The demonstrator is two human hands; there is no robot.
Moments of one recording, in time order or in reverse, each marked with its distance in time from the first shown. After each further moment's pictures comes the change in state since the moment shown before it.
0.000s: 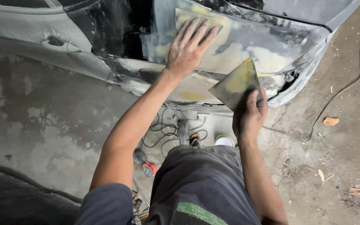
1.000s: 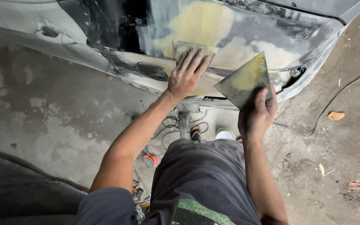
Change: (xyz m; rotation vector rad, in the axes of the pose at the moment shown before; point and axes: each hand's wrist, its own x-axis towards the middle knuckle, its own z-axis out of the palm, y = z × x) left_hand -0.076 0.048 0.003 -0.019 -0.132 -0.053; right_hand 0.009 -0.009 -0.013 -0.042 0.031 0.004
